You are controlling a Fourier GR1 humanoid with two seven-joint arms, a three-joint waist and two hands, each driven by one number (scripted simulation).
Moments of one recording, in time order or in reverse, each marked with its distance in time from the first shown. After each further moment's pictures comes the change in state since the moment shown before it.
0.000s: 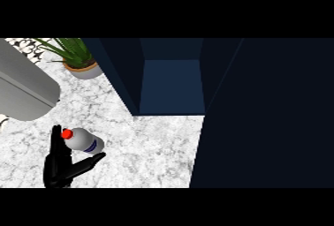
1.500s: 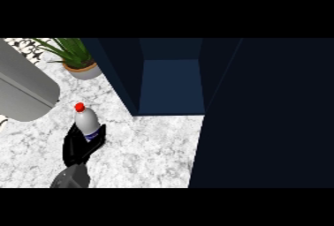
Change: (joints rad) left arm -0.293 0.043 0.048 0.441 0.103 -0.170 -0.247; right arm 0.101 -0.051 -0.082 0.003 -0.004 0.006 -0.102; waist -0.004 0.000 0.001
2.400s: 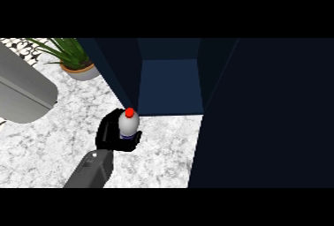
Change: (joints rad) left arm -0.149 -0.054 -0.249 0.092 -0.104 -0.137 -0.128; right arm 0.105 -0.039 -0.236 0.015 -0.058 0.109 -0.129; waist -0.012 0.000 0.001
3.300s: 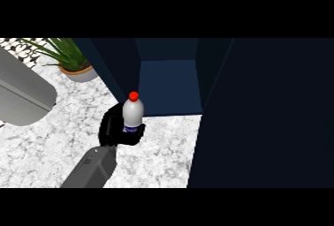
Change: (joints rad) left arm 0.018 0.055 -0.270 -0.145 0.326 0.228 0.164; right arm 0.048 0.029 -0.262 0.075 -0.150 0.157 -0.090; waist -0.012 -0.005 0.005
